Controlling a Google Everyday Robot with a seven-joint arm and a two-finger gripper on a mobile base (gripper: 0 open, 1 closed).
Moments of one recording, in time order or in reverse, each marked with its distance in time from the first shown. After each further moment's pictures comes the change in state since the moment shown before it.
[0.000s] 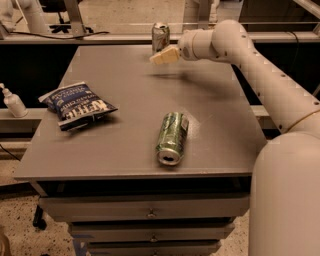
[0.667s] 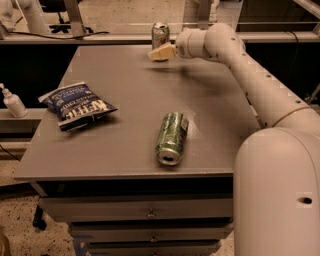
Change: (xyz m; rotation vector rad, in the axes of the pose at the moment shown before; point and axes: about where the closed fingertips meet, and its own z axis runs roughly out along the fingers) arm 0.001 -0.026 0.029 0.079 -0.029 0.022
